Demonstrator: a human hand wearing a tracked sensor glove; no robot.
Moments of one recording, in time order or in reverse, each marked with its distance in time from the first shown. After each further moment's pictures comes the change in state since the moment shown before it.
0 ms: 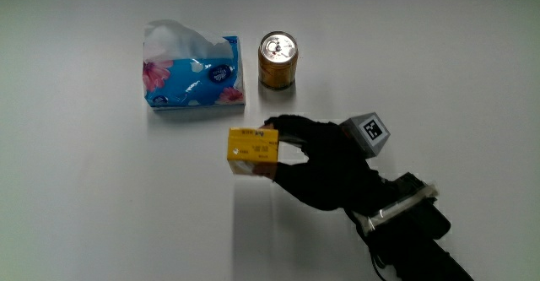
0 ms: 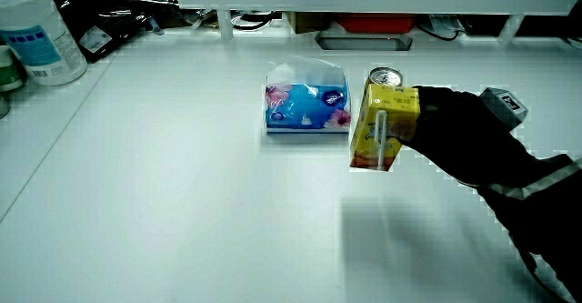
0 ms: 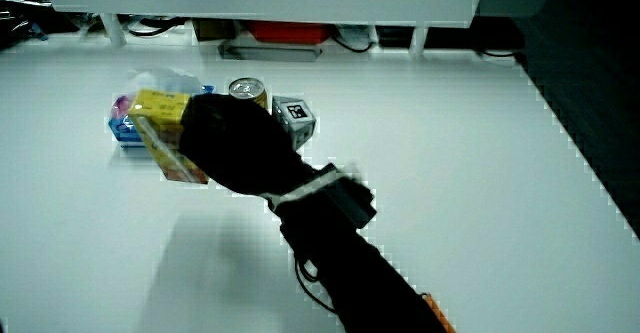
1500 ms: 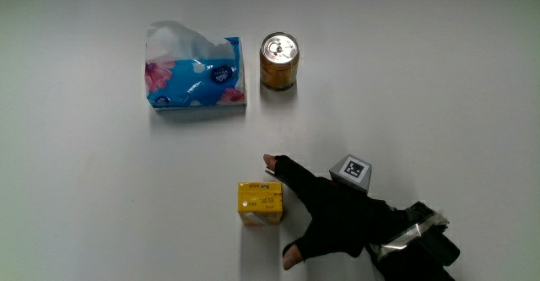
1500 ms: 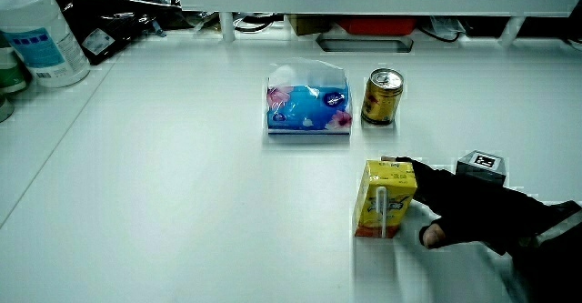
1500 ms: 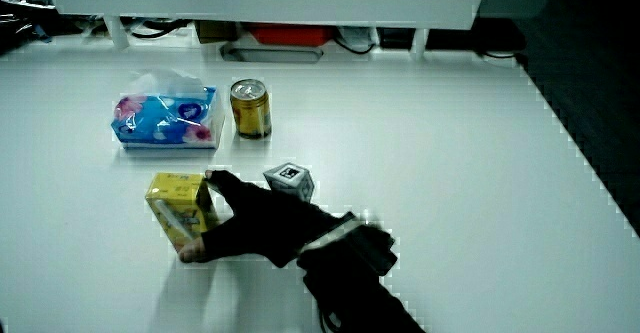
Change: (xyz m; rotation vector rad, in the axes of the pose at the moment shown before) arm 0.013 0.074 -0.064 -0.014 0.119 0.192
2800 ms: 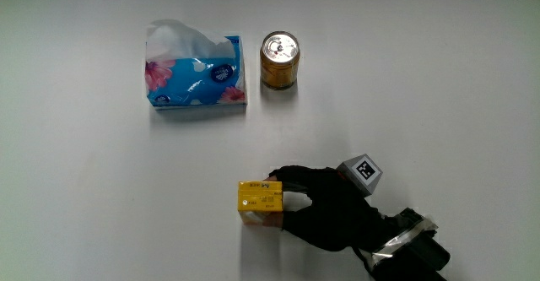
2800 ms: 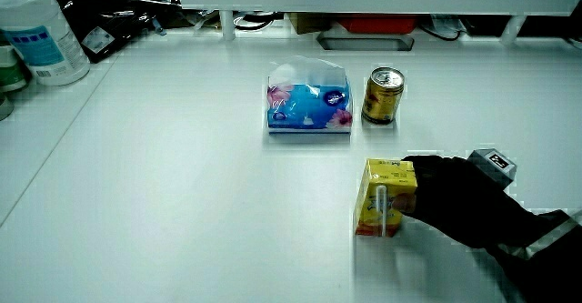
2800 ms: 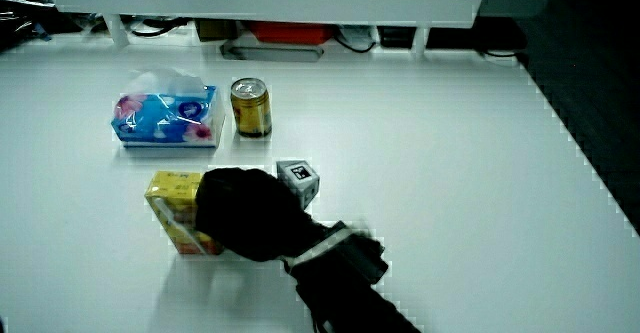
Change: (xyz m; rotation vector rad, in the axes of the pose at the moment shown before) arm -0.048 0.003 0.022 0.208 0.000 0.269
